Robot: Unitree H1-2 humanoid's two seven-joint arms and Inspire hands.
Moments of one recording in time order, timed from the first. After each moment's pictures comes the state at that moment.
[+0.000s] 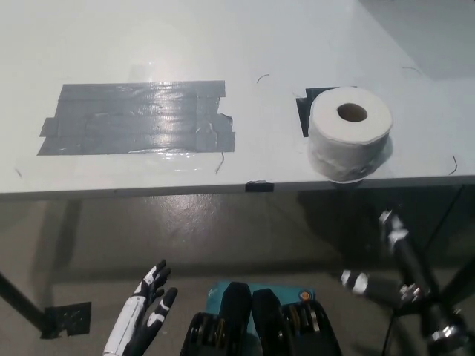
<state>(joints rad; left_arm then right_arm) 0.09 0.15 -0.12 0.03 0.17 -0.12 -0.04 -0.08 -0.15 0.07 -0.07 -0.11 -0.13 0.09</state>
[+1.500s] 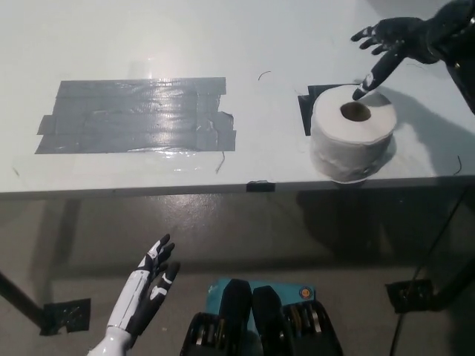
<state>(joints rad) 0.00 0.15 -0.12 0.02 0.17 -0.08 -0.05 -1.38 -0.36 0.57 1.13 -0.23 0.35 0.64</state>
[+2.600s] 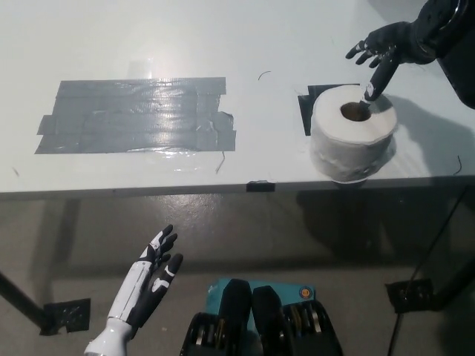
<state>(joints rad) -0.02 0.15 -0.11 0.00 0.17 -0.07 -0.07 -1.42 -0.33 0.58 1.26 -0.36 0.25 0.72</state>
